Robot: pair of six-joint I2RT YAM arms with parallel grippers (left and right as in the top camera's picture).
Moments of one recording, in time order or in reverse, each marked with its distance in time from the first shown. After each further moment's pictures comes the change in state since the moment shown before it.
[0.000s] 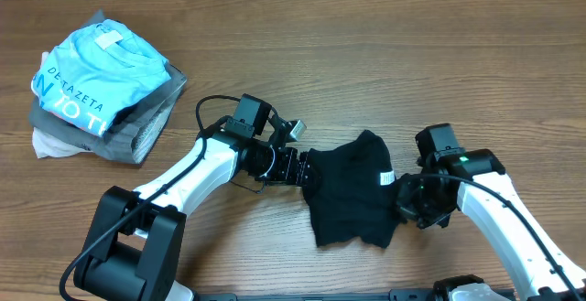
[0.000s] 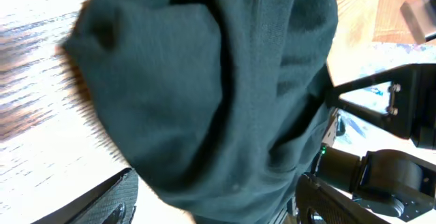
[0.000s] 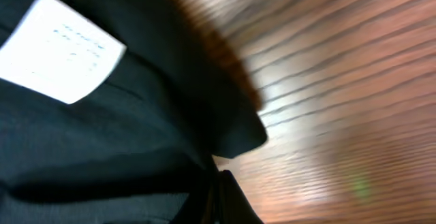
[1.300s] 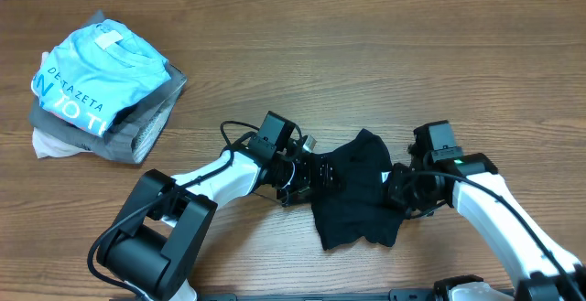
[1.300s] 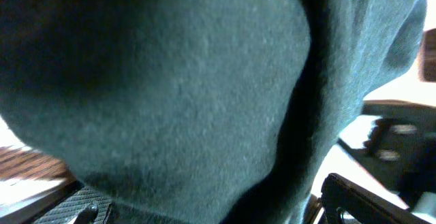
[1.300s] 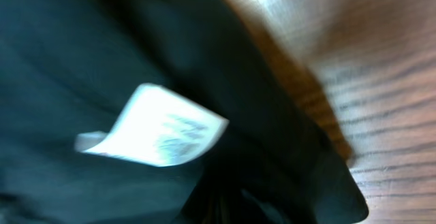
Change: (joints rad) left arm -0.127 0.103 -0.089 0.298 0.020 -0.513; right arm -0.005 0.066 -0.076 0.269 -0.134 -0.001
